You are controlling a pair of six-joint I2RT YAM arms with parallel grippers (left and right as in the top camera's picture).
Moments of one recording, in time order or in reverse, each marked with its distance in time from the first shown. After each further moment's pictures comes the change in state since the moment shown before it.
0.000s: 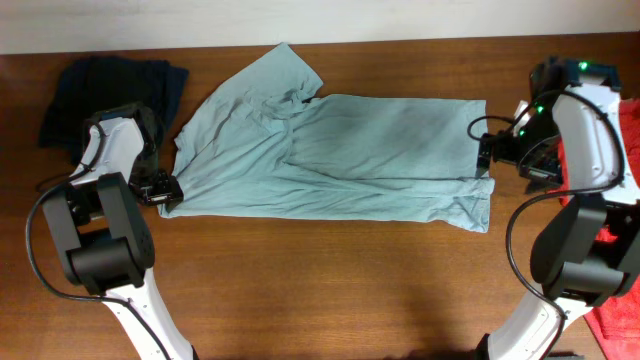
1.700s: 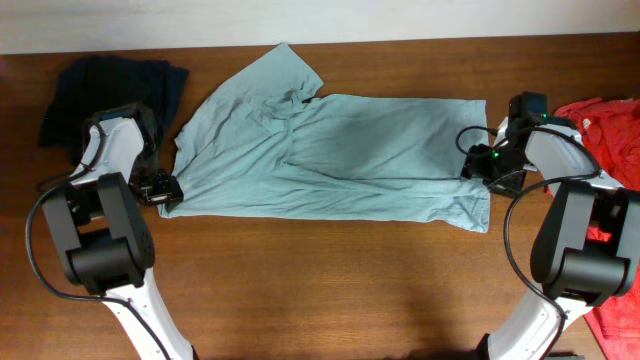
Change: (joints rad) left arm 0.000 0.000 0.000 0.000 0.000 0.000; right arm -0.002 0.002 -0.407 0.672 -0.076 0.109
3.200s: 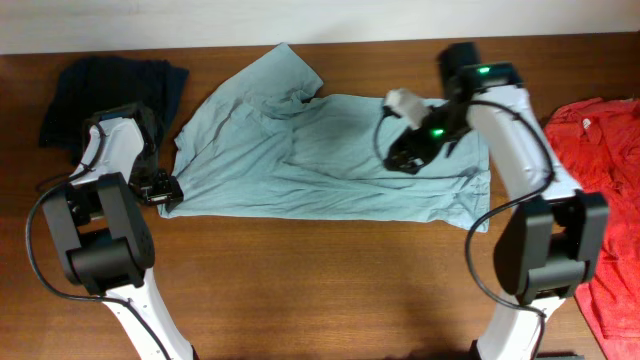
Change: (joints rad) left arm 0.000 0.000 -0.001 0.000 0.000 0.000; right arm 0.368 0.000 0.377 -0.343 -0.323 -0.953
